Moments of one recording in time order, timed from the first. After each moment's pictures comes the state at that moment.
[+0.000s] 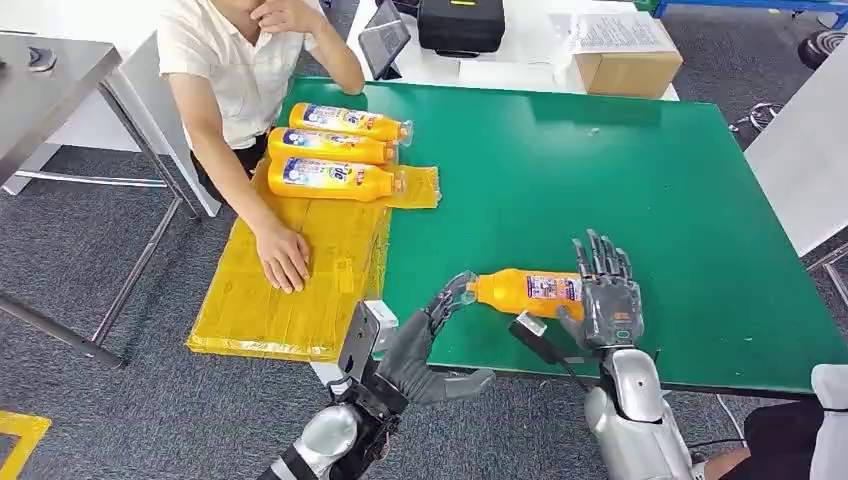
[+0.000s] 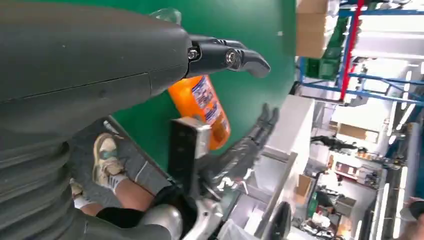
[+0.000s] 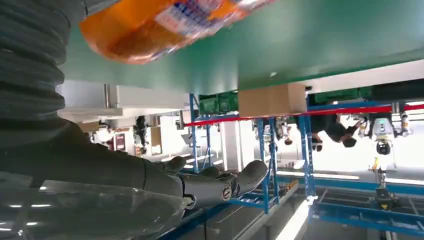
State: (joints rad) left arm -0.22 -0.23 -0.70 -1.18 0.48 0.10 -0.23; right arm -0.25 -0.05 0.02 -1.02 1.38 -0.69 -0.27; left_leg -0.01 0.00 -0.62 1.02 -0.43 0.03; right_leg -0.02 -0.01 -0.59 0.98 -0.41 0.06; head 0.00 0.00
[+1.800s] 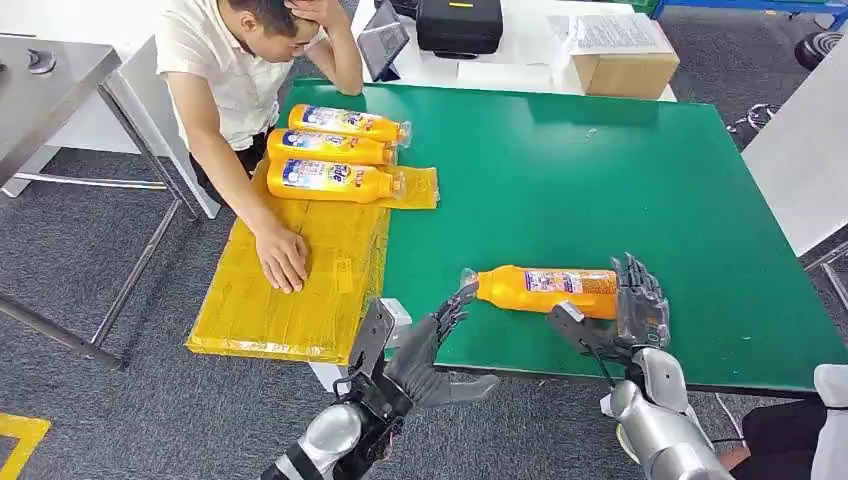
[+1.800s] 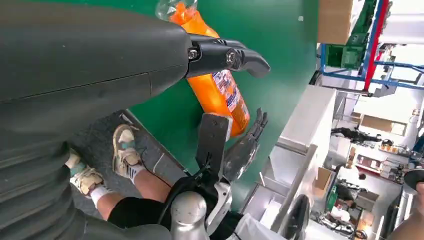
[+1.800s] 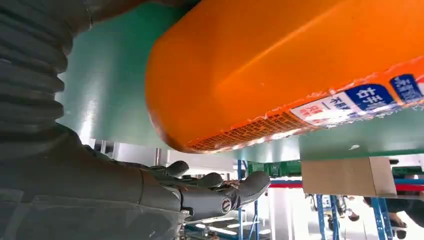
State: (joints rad) left arm -0.24 -0.23 -0.72 -1.15 0.50 0.09 -0.17; right arm -0.42 -0.16 0.09 -0.57 1.14 -0.64 -0.22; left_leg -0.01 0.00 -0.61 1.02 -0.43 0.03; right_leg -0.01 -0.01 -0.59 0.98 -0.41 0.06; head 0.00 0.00
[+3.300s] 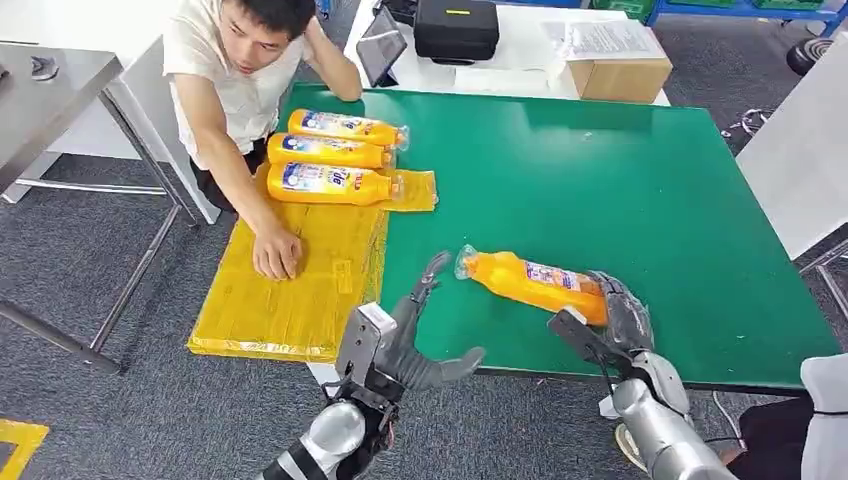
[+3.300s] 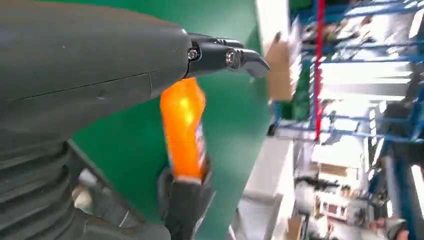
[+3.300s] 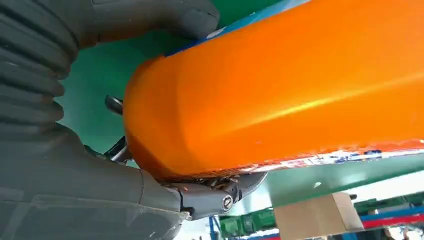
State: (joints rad) left arm -0.25 -0.23 -0.73 -1.15 0.36 0.34 -0.38; right arm -0.40 -0.15 0.10 -0.52 0.79 -0.46 -0.48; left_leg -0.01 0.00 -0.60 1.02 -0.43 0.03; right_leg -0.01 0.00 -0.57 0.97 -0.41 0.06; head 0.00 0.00
